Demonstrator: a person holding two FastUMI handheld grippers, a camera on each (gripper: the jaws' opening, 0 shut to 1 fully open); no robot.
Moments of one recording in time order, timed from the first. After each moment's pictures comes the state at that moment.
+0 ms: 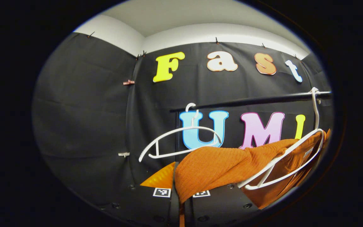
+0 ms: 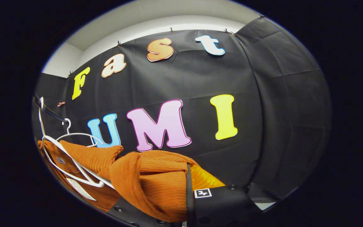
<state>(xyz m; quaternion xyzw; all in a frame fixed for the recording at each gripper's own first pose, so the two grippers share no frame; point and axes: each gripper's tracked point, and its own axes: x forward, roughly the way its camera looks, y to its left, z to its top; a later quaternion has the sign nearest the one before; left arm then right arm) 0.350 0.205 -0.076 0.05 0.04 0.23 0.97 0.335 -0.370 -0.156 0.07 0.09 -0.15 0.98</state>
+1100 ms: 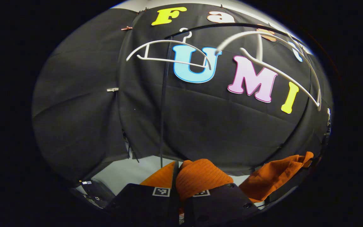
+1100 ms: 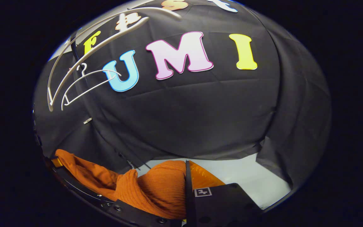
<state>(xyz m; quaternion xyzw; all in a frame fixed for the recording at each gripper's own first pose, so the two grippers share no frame) 0.273 0.116 -0.283 -0.06 0.27 0.17 0.95 0.222 -0.220 -0.348 0.13 0.34 -0.06 0.93</state>
